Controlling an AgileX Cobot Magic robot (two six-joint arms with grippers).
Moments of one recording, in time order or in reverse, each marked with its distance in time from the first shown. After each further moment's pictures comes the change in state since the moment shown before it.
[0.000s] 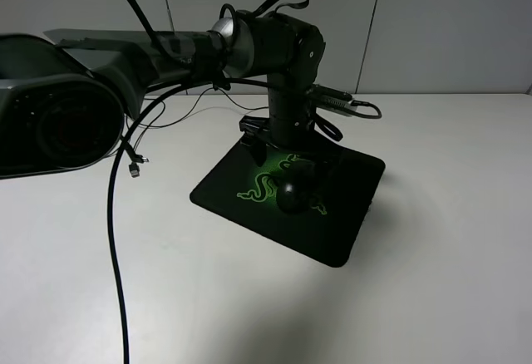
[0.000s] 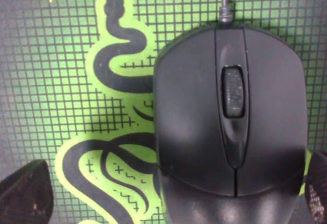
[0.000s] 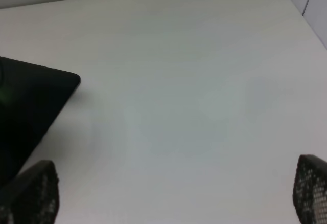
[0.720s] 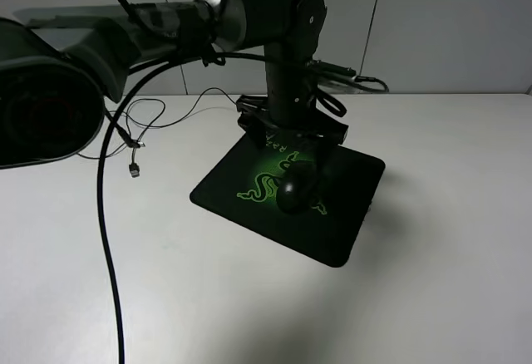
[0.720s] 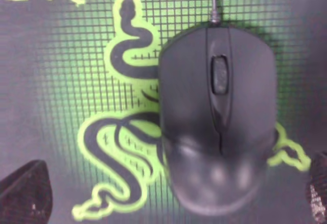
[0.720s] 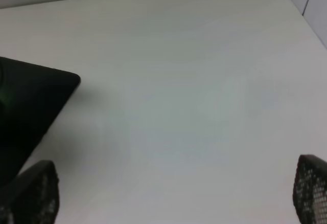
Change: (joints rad) left arm 0.000 -0.061 -0.053 0.002 0.095 -0.001; right arm 0.000 0.000 0.000 0.000 0.000 0.000
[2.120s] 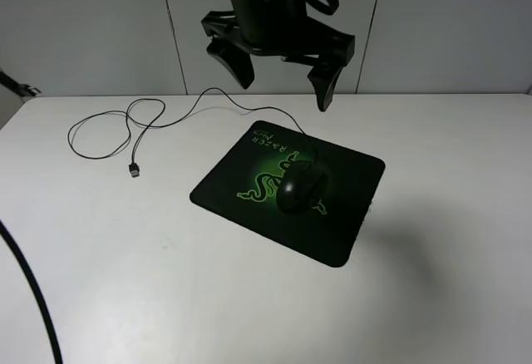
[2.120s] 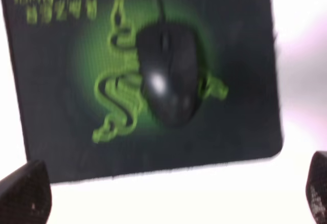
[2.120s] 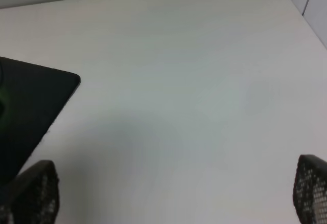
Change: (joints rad) left arm -0.039 -0.416 0.222 -0.018 0.026 0.046; right arm 0.000 0.000 0.000 0.000 0.000 0.000
